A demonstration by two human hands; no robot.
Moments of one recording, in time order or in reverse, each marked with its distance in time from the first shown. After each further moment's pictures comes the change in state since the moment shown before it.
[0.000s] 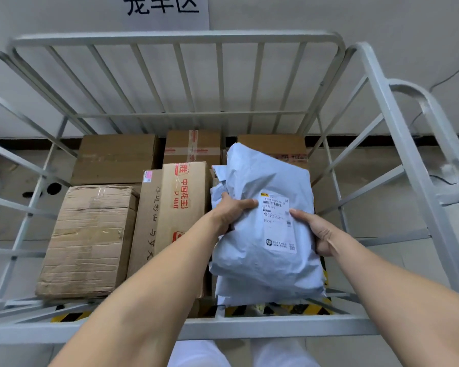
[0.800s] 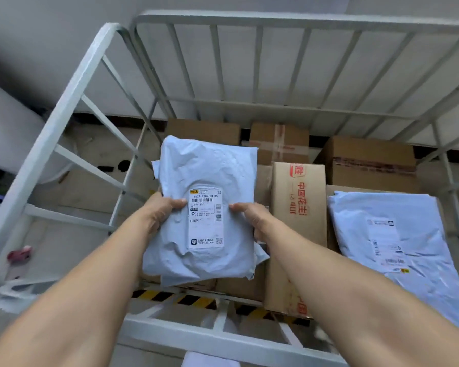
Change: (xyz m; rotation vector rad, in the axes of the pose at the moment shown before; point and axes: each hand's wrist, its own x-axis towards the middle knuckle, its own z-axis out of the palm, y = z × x) left_hand -0.060 -0.001 -0.432 0.002 0.463 -0.033; right_hand 0.060 0.026 0.436 -0.209 -0.117 -0.035
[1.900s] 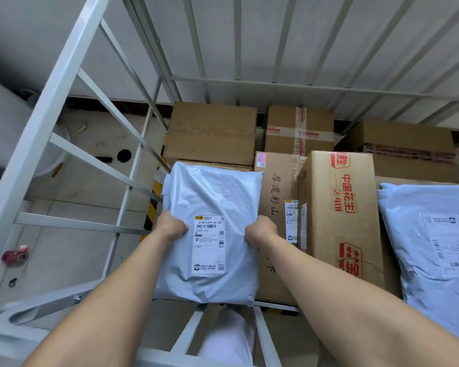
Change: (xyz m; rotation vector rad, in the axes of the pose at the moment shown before) left_hand 0.089 -0.070 -0.042 0.444 0.145 -0.097; right_hand 0.074 0.049 0.071 -0.610 0.299 0.041
